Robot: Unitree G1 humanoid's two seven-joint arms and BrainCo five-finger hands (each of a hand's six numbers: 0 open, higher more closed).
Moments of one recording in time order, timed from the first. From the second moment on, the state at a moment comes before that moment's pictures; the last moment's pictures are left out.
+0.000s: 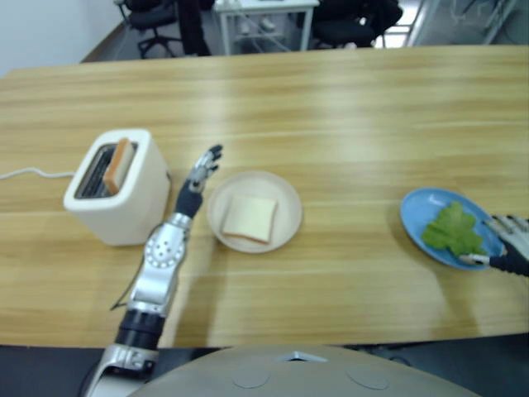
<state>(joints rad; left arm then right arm) -0.03 0.19 -0.12 0.01 -0.07 -0.24 -0.13 0.18 -1.07 0.00 0.63 -0.92 -0.18 -0.29</state>
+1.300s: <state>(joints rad) 0.01 0.14 -0.11 0.01 -0.03 -0.22 -0.18 0.02 -1.06 0.23 0.70 -0.87 -0.14 -0.44</state>
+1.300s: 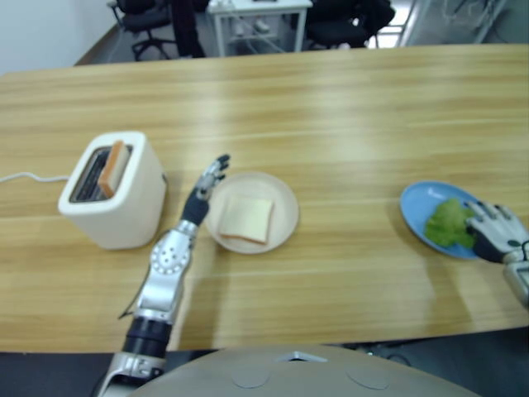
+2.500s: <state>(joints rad) -0.02 0.12 0.02 0.10 -0.08 -0.25 -0.17 0.12 -1.04 -0.17 -0.04 -0.68 -0.12 -0.31</state>
